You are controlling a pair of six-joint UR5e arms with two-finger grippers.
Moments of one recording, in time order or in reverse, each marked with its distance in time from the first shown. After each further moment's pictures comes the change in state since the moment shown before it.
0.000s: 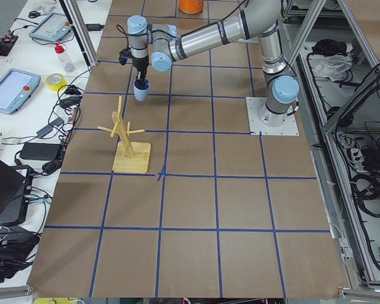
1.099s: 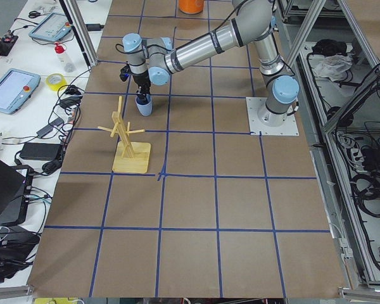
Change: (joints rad) left arm 0.045 -0.015 -0.007 -0.061 0.019 -0.021; right arm 0.000 0.000 0.000 -0.001 -0.004 0.005
